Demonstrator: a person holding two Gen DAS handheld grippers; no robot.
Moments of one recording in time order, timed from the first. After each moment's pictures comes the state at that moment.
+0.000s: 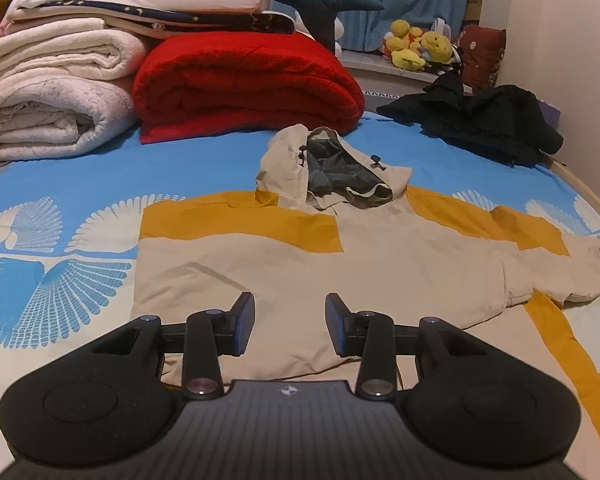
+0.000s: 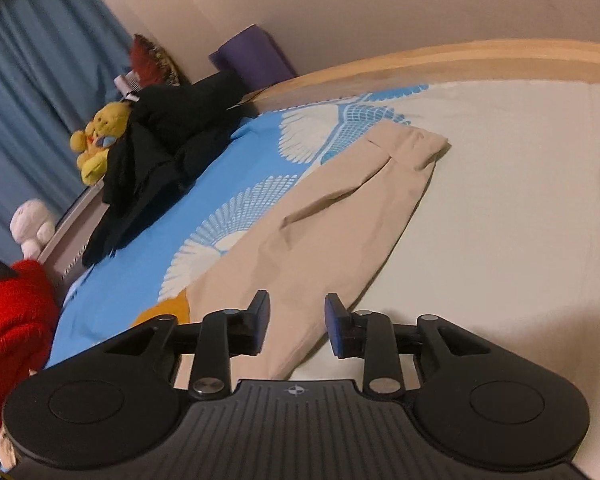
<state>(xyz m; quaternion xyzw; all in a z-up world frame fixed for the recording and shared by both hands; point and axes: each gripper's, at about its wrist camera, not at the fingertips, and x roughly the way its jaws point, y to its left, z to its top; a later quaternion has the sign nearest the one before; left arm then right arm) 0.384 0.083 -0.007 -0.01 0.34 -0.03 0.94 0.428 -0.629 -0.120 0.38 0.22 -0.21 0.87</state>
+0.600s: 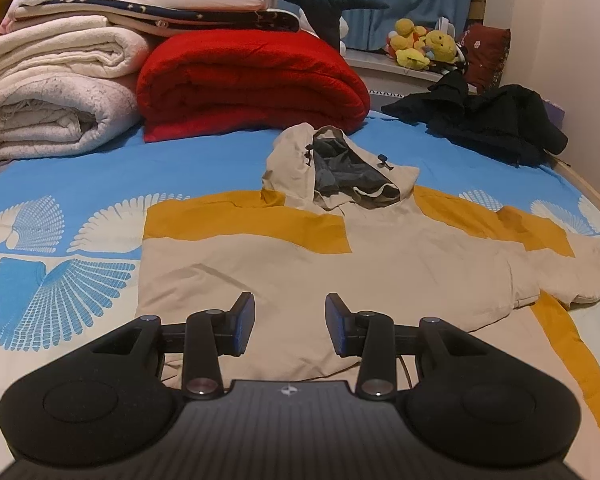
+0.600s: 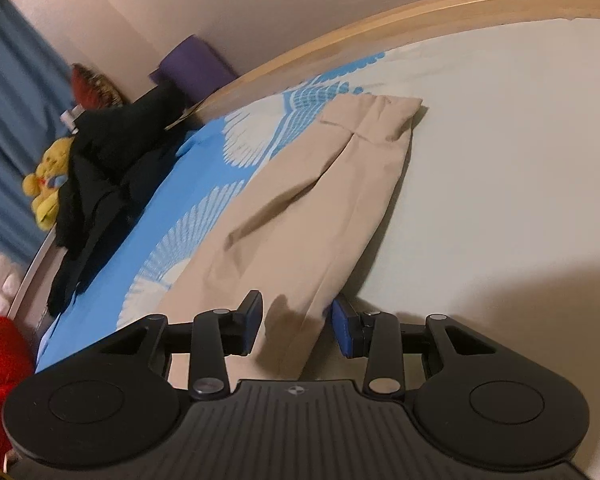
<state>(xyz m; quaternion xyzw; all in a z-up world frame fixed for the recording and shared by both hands) 0.390 0.088 -0.010 -0.01 0.34 -0.02 0.94 0.475 -0.655 -0.164 0.43 0.20 -0.28 0.83</state>
